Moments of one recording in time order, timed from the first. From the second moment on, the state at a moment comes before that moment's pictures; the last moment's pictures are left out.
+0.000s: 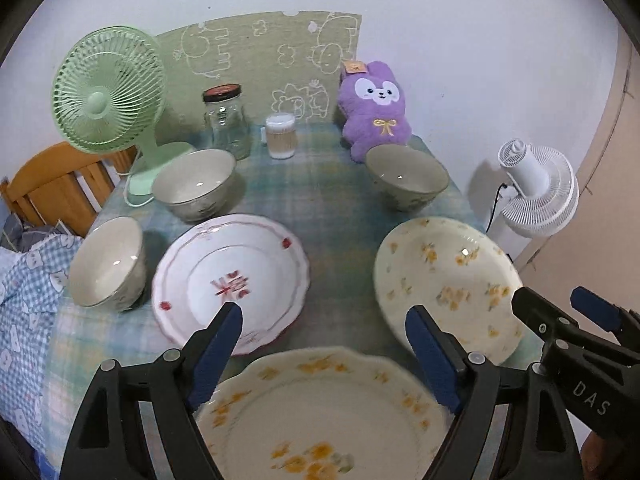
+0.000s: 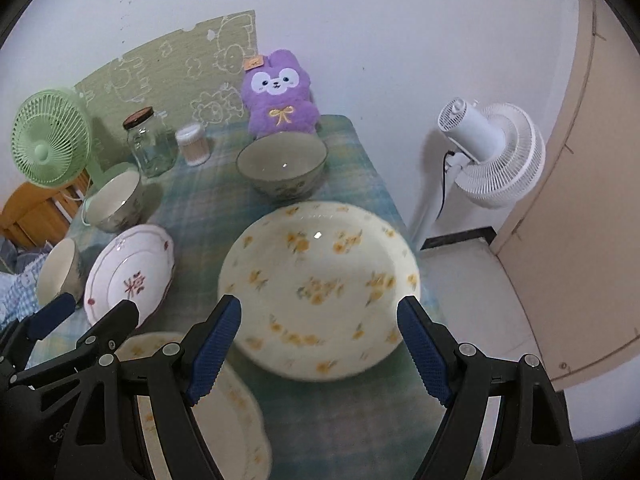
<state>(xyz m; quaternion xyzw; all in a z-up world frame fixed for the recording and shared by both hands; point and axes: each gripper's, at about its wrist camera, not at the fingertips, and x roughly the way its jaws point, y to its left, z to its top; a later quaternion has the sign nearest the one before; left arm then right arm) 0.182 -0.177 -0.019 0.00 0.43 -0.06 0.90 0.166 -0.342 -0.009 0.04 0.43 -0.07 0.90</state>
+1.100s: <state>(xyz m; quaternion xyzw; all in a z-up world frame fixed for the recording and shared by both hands) 0.265 -0.274 -0.121 0.02 0.52 0.02 0.86 0.286 -0.438 -0.106 0.04 0.51 0.00 0.86</state>
